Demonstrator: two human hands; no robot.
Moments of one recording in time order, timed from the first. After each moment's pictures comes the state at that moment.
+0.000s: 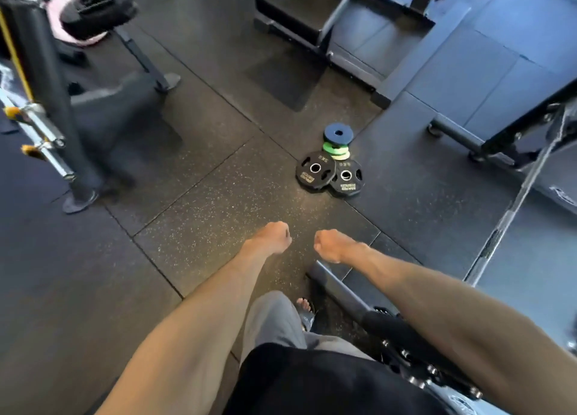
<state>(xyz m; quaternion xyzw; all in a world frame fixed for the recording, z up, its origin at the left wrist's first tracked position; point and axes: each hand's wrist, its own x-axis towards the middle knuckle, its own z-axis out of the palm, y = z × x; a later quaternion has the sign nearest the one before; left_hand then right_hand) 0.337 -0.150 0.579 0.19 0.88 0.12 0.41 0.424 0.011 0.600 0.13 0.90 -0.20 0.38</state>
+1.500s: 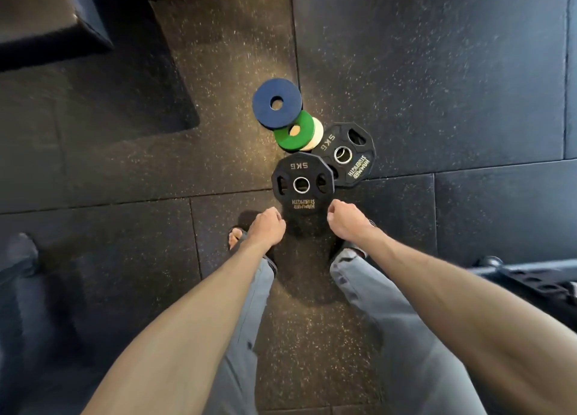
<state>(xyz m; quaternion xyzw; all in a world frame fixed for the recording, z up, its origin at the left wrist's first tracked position) -0.157 0.205 0.265 0.31 0.78 -0.10 0.53 0.026 0.284 0.263 0.57 0.62 -0.46 0.28</state>
